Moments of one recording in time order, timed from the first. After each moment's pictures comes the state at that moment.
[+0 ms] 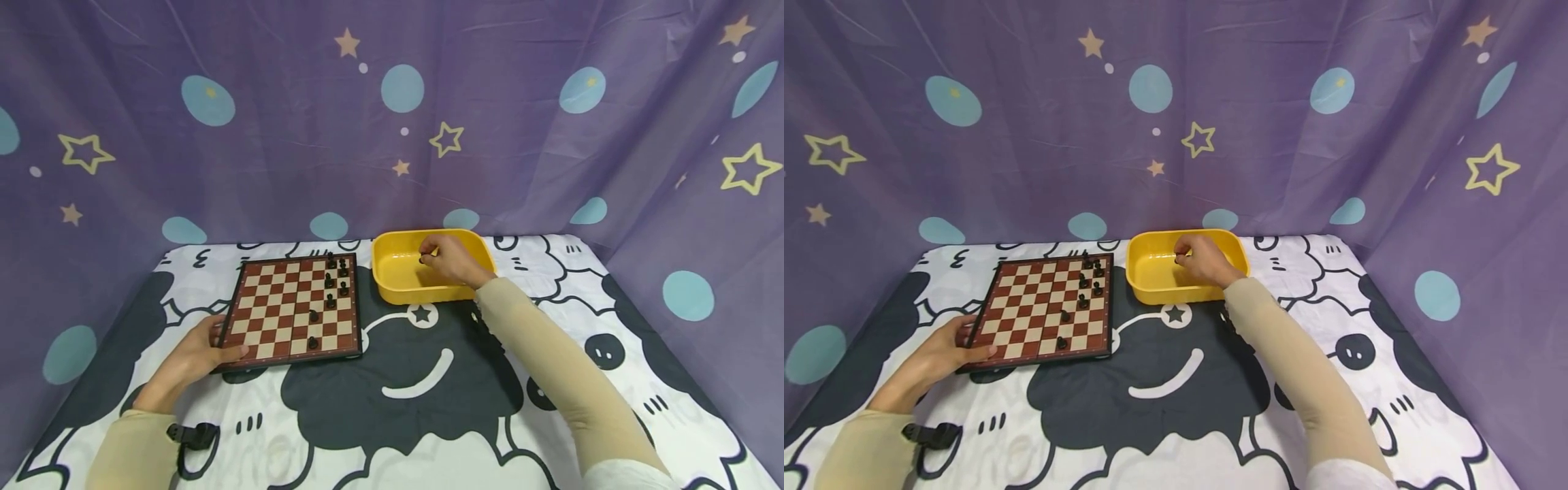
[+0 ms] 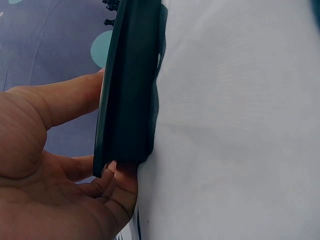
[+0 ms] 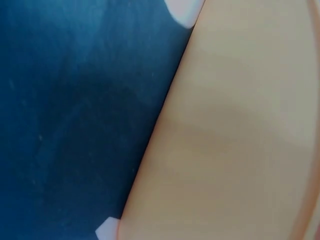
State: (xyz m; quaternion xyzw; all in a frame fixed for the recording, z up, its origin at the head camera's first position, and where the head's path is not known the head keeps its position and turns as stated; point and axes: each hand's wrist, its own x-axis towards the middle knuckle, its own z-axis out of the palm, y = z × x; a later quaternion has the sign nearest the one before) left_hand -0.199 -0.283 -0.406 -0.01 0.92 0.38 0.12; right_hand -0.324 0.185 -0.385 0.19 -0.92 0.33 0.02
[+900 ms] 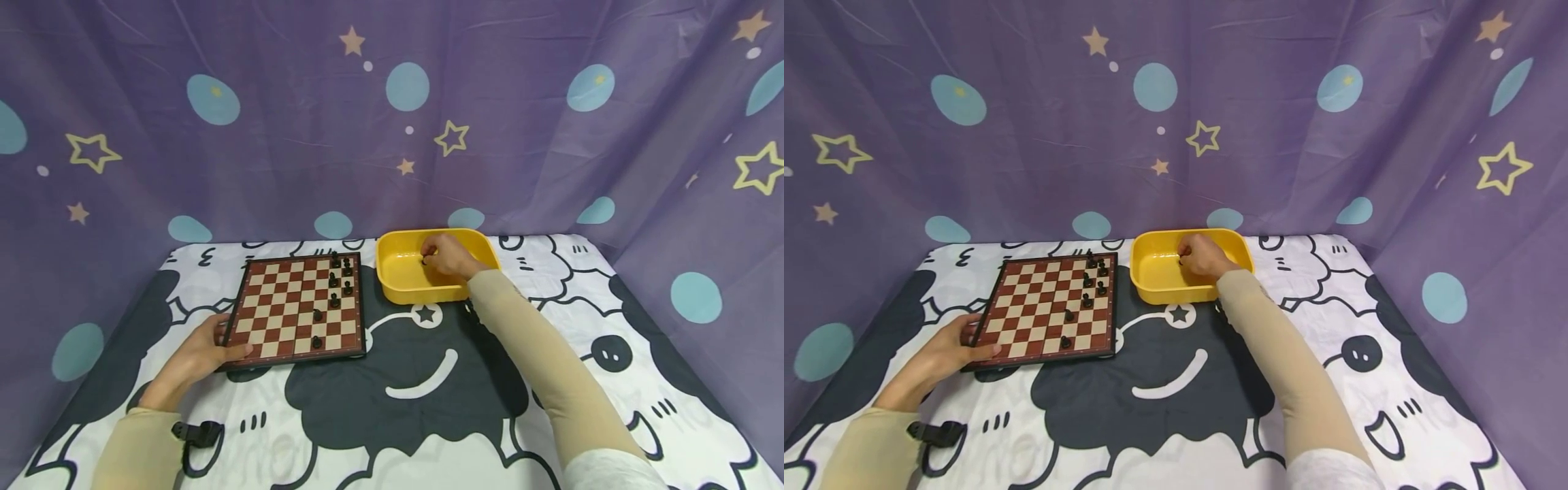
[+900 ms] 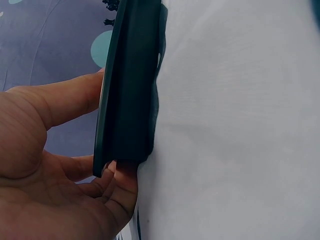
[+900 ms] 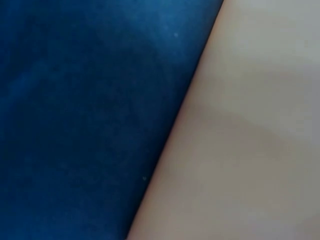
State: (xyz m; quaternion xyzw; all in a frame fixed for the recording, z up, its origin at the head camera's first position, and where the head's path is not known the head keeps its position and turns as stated) left_hand -0.199 -0.282 -0.405 -0.01 0.92 0.38 0.12; right_hand -0.356 0.180 -0.404 0.18 -0.94 0.29 -0.01
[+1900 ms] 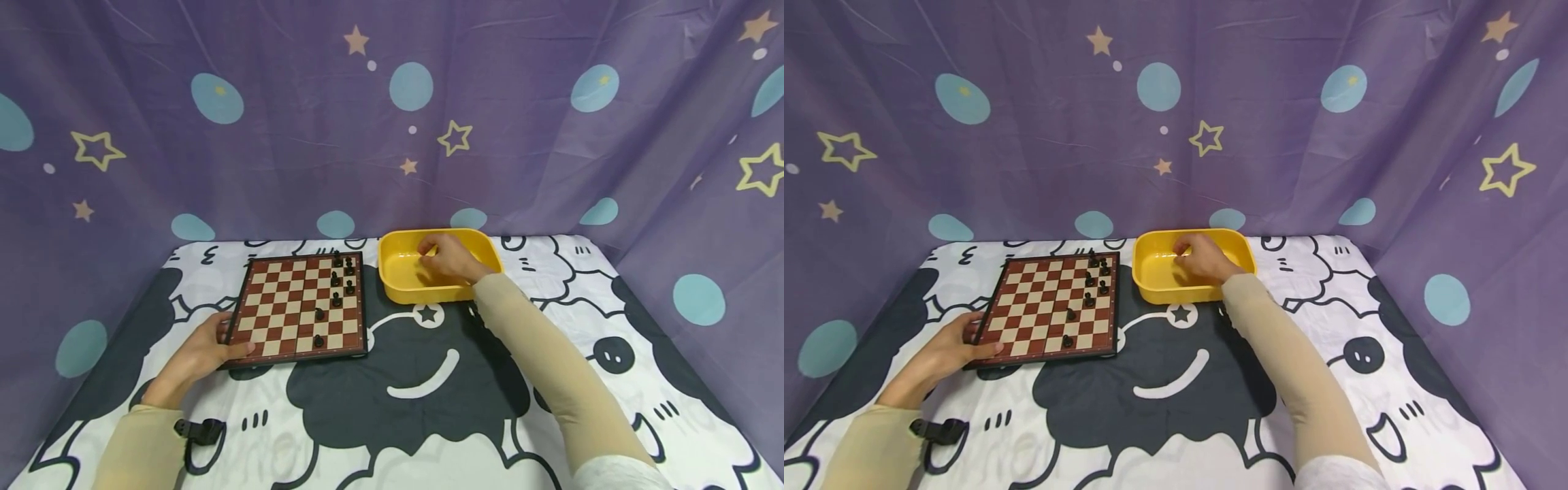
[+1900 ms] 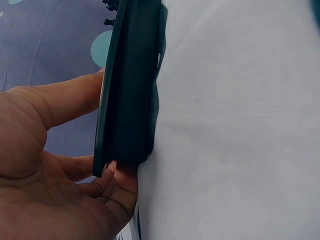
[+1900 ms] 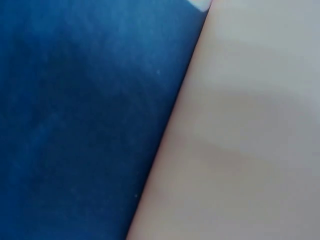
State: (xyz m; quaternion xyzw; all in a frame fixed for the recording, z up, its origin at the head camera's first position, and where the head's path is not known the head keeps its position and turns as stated) left_hand -0.198 -0.281 -0.403 -0.01 0.92 0.38 0.12; right_hand -0.345 0.177 -0.400 0.17 -0.92 0.35 -0.03
